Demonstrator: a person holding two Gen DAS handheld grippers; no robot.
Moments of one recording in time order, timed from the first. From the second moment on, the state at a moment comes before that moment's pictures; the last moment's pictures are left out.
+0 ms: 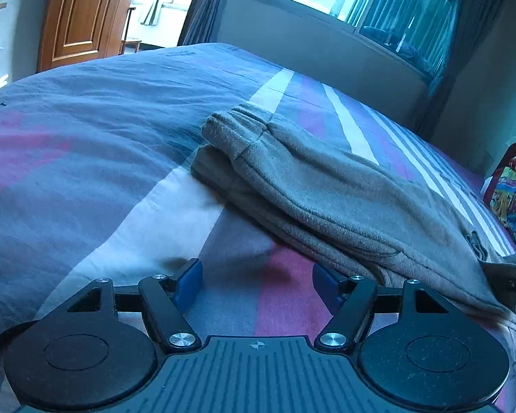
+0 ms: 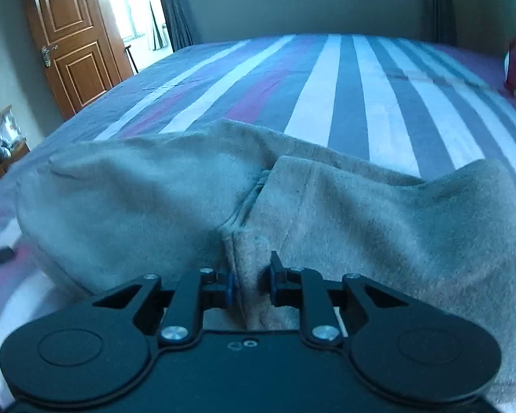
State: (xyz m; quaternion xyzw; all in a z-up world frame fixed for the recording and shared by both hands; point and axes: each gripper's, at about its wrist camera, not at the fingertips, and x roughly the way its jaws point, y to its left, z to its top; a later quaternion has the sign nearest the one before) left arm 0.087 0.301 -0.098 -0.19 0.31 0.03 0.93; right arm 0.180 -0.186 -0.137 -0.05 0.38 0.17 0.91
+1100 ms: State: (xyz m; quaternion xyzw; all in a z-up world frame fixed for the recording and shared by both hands) left arm 0.103 0.235 -0.058 -0.24 0.26 -0.05 0.93; right arm 0.116 -0.210 -0.106 -0.06 0.25 0.15 0.95
